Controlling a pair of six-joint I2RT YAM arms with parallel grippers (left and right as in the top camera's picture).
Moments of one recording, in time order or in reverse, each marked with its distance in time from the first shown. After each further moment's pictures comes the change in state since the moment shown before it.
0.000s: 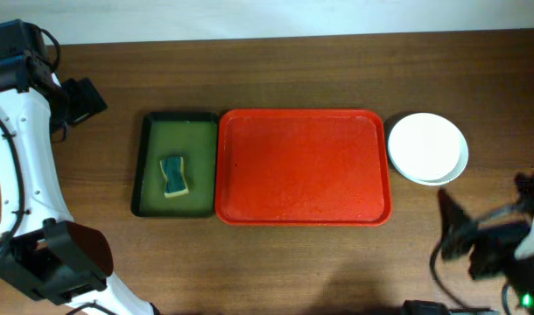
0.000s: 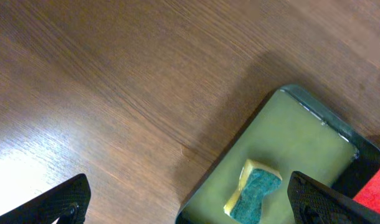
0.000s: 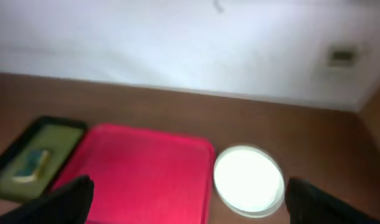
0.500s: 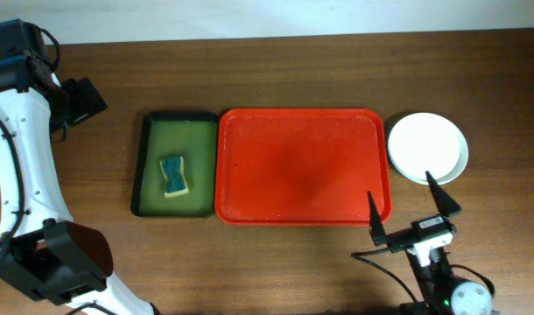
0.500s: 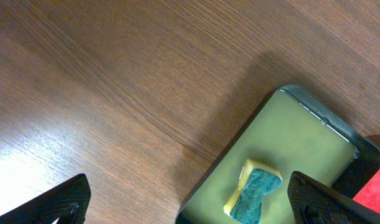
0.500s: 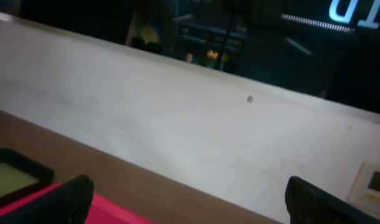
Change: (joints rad) left arm 0.000 0.000 0.000 -0.002 0.000 0.000; right arm 0.183 -0.731 -1.543 1.438 0.012 -0.083
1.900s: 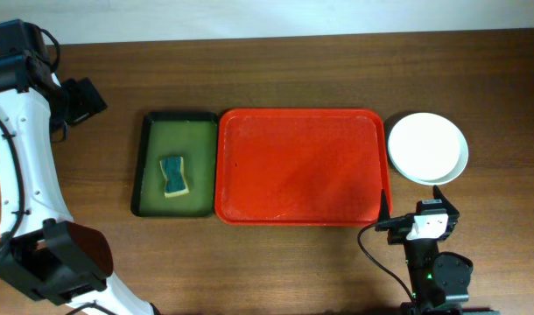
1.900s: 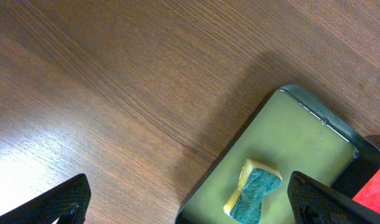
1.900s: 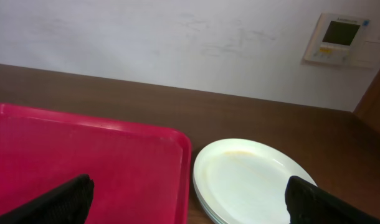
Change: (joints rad) left arm 0.000 0.000 0.000 0.000 0.000 0.000; right arm -0.058 -0.003 -0.092 -0.258 0.260 0.080
